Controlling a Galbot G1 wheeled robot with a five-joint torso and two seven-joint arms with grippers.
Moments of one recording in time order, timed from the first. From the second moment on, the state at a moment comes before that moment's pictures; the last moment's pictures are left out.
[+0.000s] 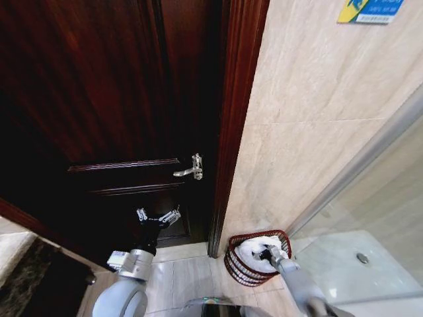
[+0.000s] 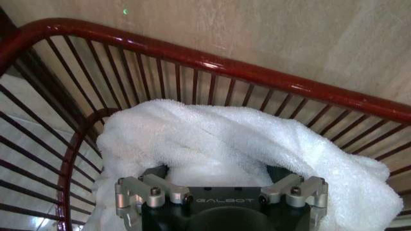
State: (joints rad) left arm 1.81 -1.41 -0.50 -2.44 -0.22 0.03 -0.04; right arm -0.80 1.31 0.44 0.39 -0.21 0.13 -0.37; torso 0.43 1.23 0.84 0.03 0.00
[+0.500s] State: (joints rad) left arm 1.81 -1.41 -0.50 -2.44 -0.22 0.03 -0.04; right arm -0.79 1.33 0.43 0.32 -0.08 0.16 -0.33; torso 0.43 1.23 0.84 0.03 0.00
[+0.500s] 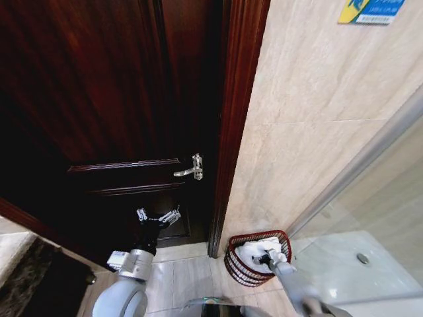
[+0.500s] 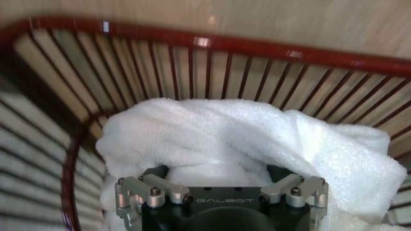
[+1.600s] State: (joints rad) left arm 1.81 -1.41 -0.50 -2.44 -0.22 0.03 -0.04; right arm -1.55 1.38 0.80 1.56 0.00 0.22 -0.21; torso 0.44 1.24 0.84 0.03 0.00
